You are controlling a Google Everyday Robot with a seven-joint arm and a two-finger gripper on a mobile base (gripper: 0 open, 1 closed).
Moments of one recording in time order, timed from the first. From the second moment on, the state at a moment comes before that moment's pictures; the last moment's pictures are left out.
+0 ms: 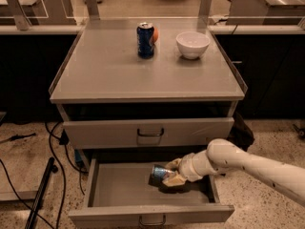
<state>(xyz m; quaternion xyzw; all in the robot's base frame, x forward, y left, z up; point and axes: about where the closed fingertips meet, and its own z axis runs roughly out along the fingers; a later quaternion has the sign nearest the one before) 0.537 -0.082 0.458 -0.57 0.73 0.23 0.29</state>
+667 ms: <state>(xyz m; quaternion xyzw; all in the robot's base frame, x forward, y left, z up) 0.514 -0.087 0.515 -0.61 0.70 0.28 0.26</state>
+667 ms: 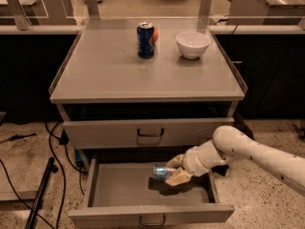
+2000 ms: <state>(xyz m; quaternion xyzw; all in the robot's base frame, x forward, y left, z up) 0.513 -0.098 0.652 -0.62 0.69 0.23 0.28</state>
